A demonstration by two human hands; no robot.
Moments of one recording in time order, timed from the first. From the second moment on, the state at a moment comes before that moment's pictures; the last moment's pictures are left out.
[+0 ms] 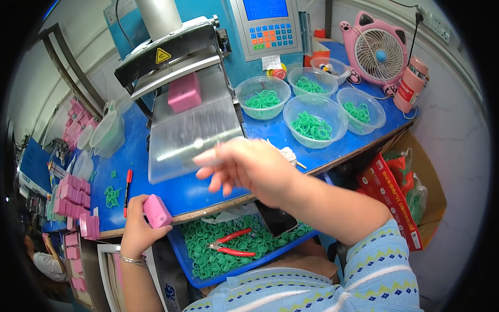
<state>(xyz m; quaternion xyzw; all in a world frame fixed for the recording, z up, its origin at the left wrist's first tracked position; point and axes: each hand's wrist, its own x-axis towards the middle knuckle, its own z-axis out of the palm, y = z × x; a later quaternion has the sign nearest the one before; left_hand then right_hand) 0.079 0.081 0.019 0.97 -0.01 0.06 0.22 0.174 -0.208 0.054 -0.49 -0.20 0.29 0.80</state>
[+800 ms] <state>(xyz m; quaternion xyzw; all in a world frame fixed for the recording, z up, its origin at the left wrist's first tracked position) 0.104 0.064 0.000 0.92 0.00 0.29 0.25 0.104 -0.200 -0.025 -0.30 -0.15 0.69 0.65</state>
